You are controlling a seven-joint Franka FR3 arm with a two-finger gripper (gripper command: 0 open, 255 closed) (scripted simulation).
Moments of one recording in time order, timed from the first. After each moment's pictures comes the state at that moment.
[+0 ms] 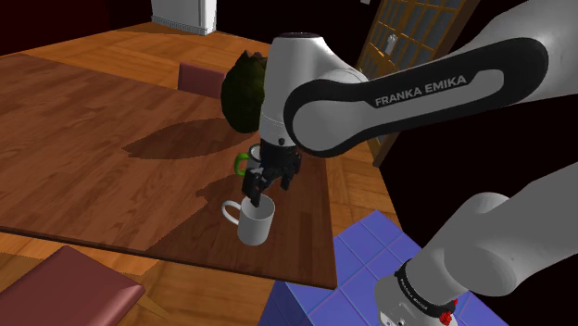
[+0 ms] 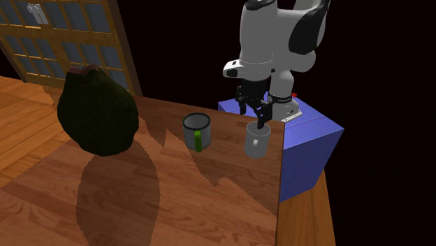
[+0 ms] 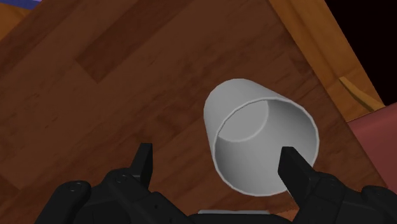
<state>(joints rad) 0.14 -0.29 0.48 -2.45 0.19 2.13 0.36</state>
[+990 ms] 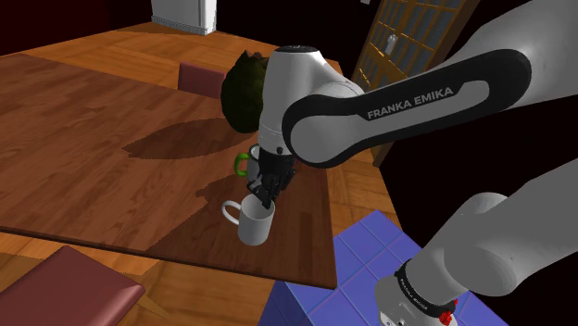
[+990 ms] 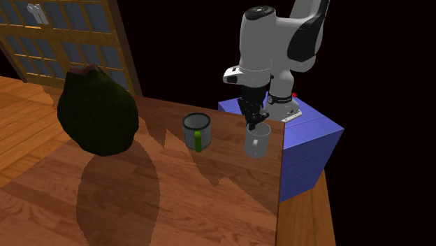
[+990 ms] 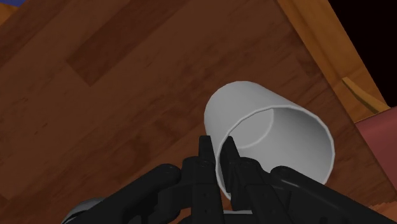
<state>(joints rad) 0.14 -0.26 0.49 -2.48 0.19 2.18 0.36</state>
